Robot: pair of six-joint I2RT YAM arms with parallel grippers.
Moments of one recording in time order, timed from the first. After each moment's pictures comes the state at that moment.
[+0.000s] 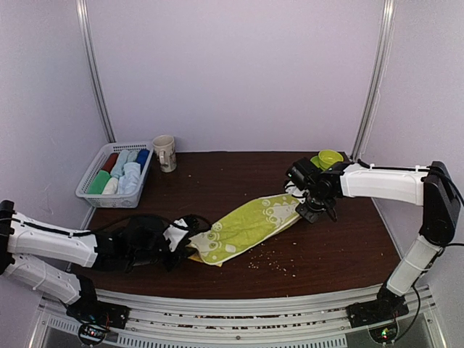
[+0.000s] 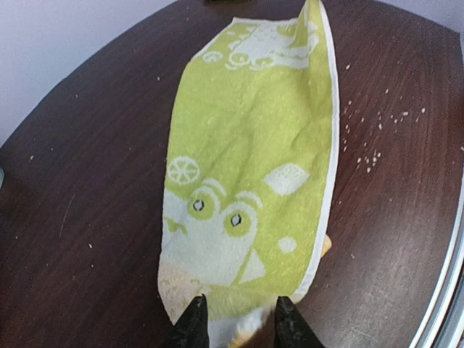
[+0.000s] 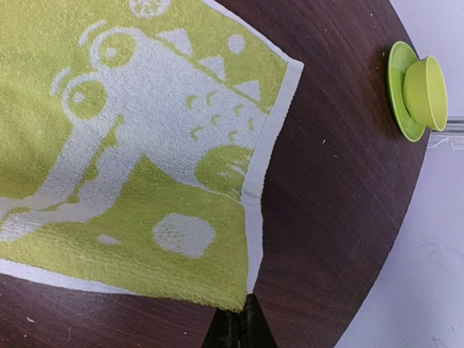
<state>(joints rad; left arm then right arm) -1.02 1.21 0.44 0.15 -0.16 0.05 0.68 1.65 1.17 -0.73 0.47 -0.13</state>
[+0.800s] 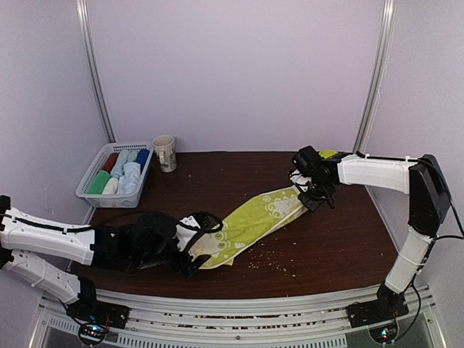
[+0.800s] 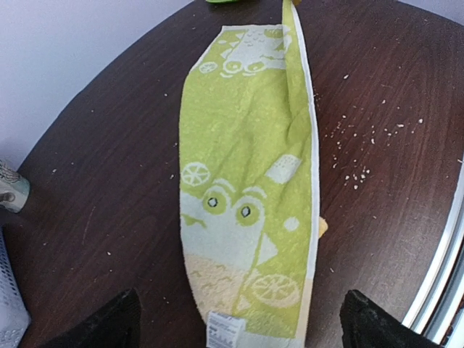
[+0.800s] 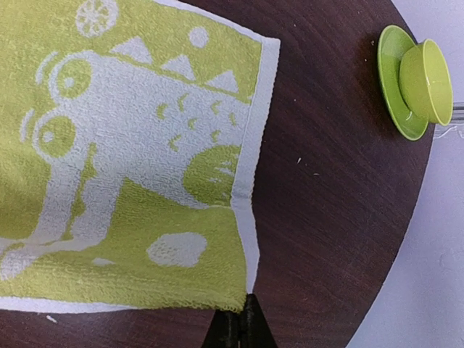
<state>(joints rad) -1.19 1.21 0.61 -0.06 -0.36 -0.03 0.55 1.75 1.28 -0.71 0.41 -0.16</state>
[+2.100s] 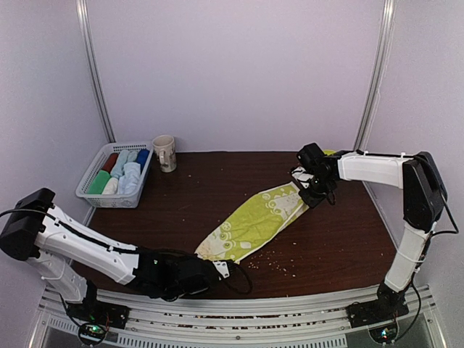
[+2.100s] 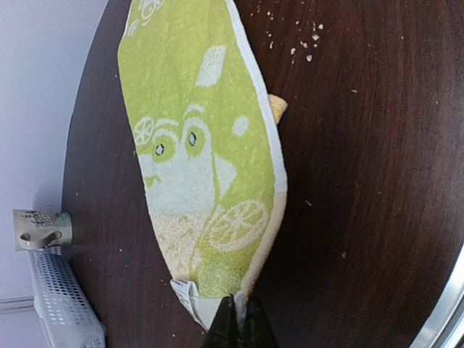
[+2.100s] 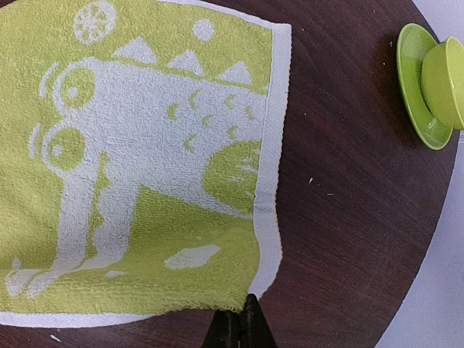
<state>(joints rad) -1.44 1.57 0.76 -0.25 -0.68 0.13 0.47 1.81 1.31 -0.67 0.29 -0.18</state>
